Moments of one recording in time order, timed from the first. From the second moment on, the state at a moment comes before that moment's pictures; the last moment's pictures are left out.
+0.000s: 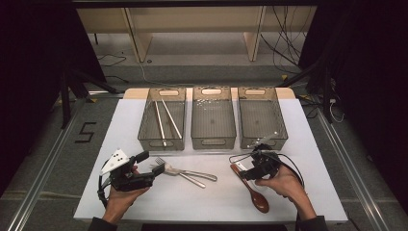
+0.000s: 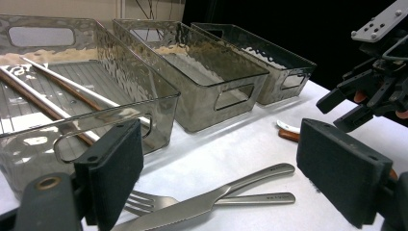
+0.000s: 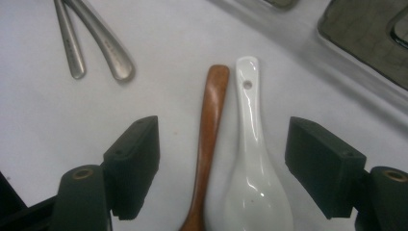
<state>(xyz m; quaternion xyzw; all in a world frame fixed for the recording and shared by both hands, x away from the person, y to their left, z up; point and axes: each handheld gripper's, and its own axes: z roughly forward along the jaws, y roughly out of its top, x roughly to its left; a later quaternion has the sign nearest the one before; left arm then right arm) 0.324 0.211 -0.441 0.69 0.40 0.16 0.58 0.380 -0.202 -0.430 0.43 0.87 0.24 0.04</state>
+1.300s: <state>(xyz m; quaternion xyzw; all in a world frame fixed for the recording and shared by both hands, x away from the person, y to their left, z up) 0.322 0.209 -0.440 0.70 0.39 0.17 0.58 0.396 -0.191 -0.455 0.43 0.90 0.12 0.05</state>
